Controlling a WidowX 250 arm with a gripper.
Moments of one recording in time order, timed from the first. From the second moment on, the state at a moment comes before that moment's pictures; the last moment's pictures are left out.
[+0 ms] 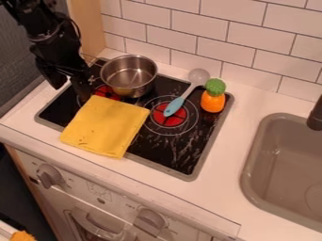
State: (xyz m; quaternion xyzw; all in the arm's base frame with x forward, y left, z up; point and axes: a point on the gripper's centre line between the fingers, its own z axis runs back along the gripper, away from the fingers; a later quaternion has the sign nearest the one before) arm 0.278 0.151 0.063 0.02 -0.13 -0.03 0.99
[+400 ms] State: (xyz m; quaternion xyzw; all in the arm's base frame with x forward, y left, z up) arm 0.304 0.119 0.070 -0.03 -0.15 -0.05 0.99
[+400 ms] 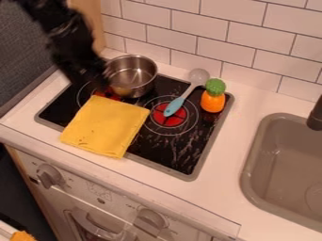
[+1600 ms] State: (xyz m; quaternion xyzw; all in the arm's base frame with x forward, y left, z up) arm 0.376 0.075 0.017 -0.01 -0.10 -0.08 0.99
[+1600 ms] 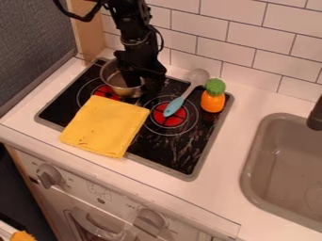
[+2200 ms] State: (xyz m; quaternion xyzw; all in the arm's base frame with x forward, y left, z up) arm 0.358 0.055 0.055 -0.04 -0.12 -0.14 0.98
